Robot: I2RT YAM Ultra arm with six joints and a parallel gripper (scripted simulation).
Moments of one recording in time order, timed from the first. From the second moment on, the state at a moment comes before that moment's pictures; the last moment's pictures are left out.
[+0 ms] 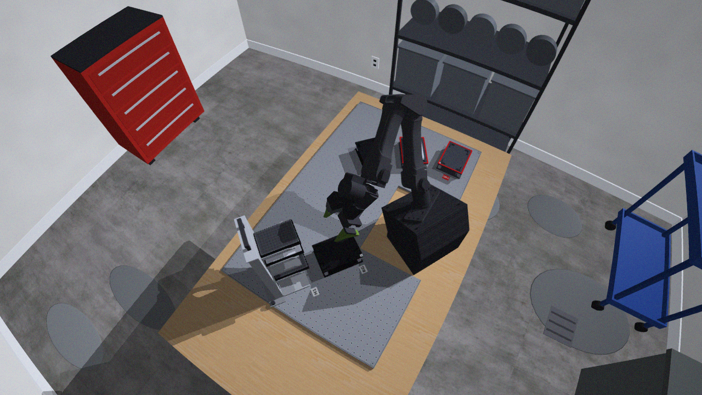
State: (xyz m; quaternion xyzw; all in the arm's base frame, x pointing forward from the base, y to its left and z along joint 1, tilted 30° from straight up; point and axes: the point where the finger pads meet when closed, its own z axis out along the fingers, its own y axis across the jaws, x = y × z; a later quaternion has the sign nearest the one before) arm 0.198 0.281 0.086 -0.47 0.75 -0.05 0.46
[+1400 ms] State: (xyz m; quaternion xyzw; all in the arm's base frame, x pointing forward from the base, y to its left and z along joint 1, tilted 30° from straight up) arm 0.227 0.320 0.088 -0.47 0.75 -0.05 0.46
